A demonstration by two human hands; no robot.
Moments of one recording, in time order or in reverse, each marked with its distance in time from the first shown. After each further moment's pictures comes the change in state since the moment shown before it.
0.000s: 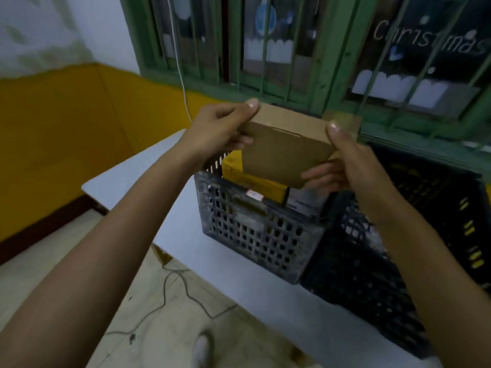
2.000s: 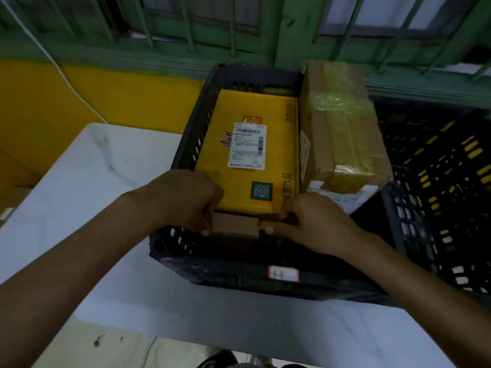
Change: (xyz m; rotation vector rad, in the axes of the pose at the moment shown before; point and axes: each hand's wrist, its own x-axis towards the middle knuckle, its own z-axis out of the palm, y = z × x) left_hand 0.191 -0.165 -0.024 1.303 -1.110 0.187; right_hand 0.132 0.102 0.068 -0.914 -0.131 0.128
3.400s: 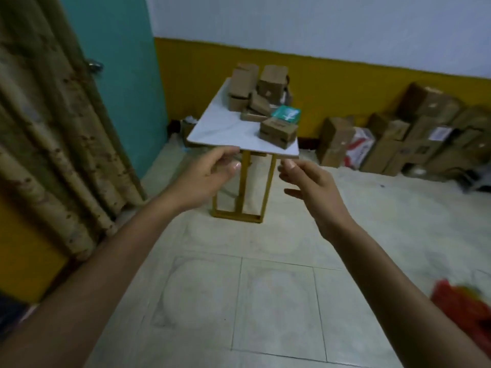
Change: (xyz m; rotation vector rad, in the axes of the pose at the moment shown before) left_hand -0.163 0.790 0.069 -0.619 -0.225 1.541; right_hand -0.770 0.029 0.047 0.560 1.786 1.103
